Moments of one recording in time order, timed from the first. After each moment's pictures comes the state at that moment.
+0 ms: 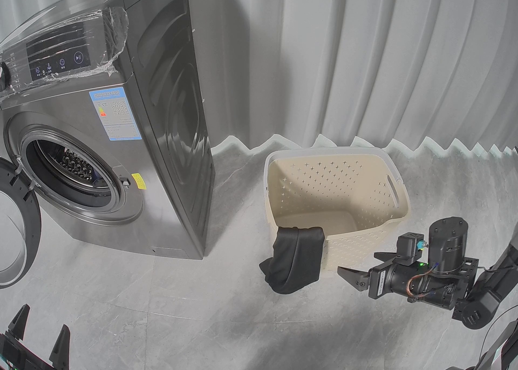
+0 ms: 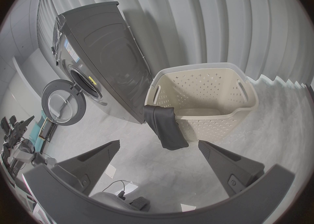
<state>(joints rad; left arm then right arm) 0.00 0.02 -0.02 0.00 0.00 -0.03 0.55 1.80 -0.27 -1.09 -0.02 0.24</state>
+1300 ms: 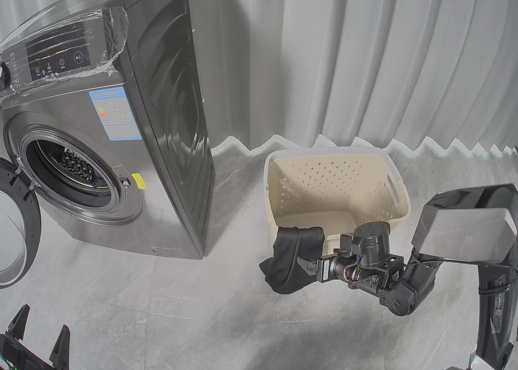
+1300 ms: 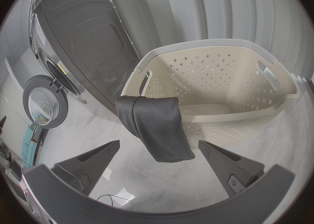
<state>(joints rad) 0.00 0.02 -0.02 0.00 0.00 -0.03 0.54 2.32 -0.67 -1.18 -0.06 0.26</state>
